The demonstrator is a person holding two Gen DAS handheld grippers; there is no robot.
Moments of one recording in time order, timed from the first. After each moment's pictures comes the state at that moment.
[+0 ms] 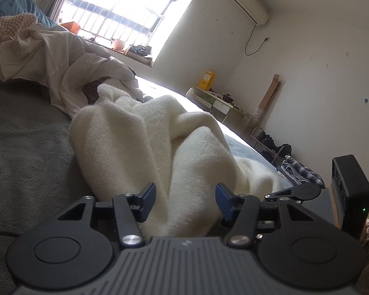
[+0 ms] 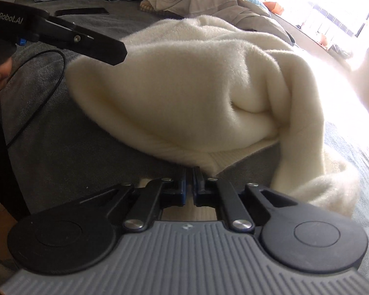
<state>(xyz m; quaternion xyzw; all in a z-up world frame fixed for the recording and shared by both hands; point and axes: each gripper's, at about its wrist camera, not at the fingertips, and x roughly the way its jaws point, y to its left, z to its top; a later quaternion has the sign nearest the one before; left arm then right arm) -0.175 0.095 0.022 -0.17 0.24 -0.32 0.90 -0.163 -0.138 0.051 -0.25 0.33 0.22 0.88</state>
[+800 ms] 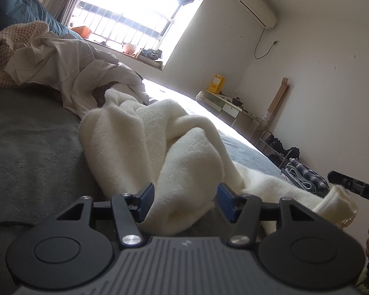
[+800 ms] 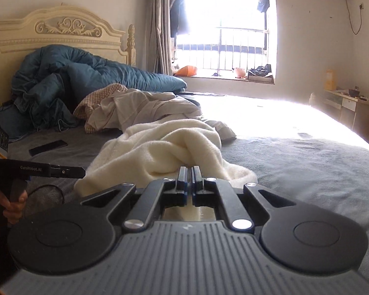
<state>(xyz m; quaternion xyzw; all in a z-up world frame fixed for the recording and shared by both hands) -0.219 0.093 0.041 -0.17 0.24 -0.29 0.91 -0.286 -0.249 0.135 -0.01 0.16 0.11 0.98</state>
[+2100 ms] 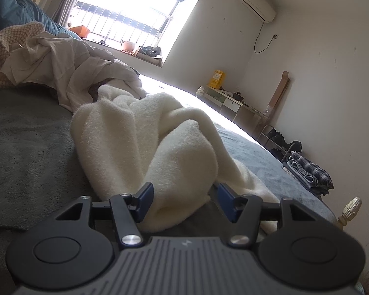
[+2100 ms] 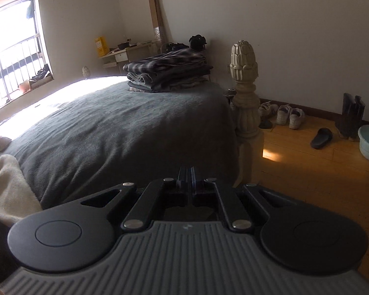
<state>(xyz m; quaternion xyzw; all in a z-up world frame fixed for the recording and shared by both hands) -0.222 0.073 0.038 -0.15 0.24 -0.28 0.91 -0.508 -0.462 0.019 0.18 0.19 -0.41 0.87</state>
